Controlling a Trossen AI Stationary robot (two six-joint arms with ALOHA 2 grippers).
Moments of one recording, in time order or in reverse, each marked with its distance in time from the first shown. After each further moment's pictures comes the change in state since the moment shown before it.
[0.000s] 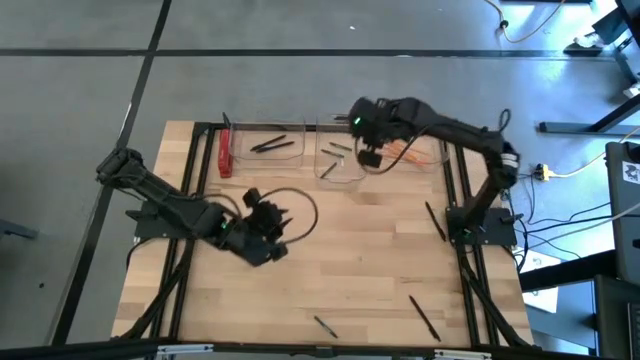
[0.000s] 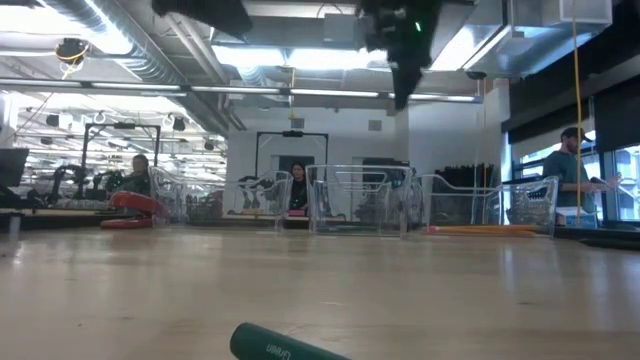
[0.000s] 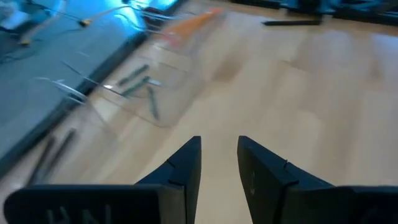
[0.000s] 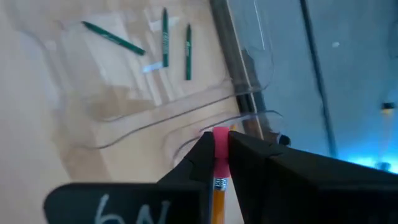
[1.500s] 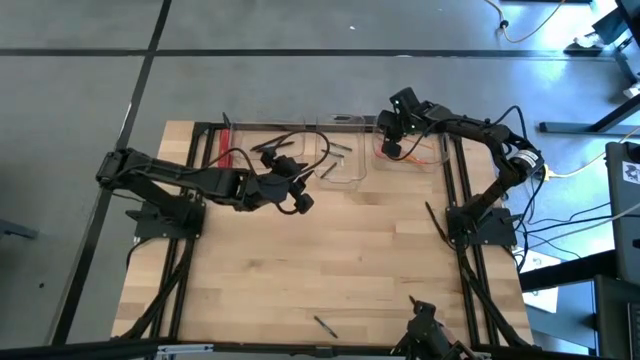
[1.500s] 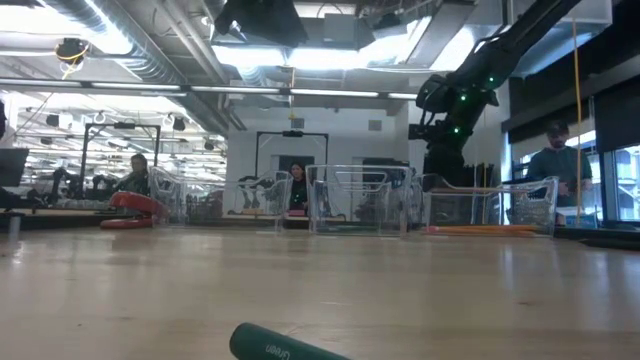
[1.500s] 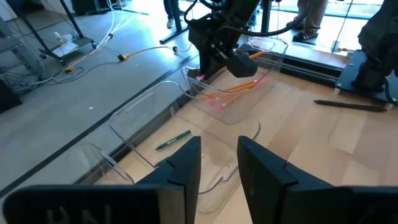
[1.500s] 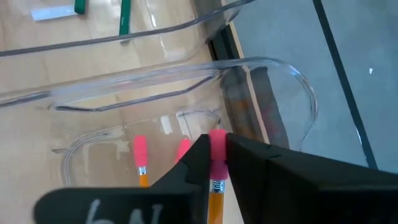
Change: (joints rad) left arm 0.352 0.000 0.000 0.401 0.058 0.365; right arm -0.506 -0.107 -0.716 0.816 -0.417 -0.459
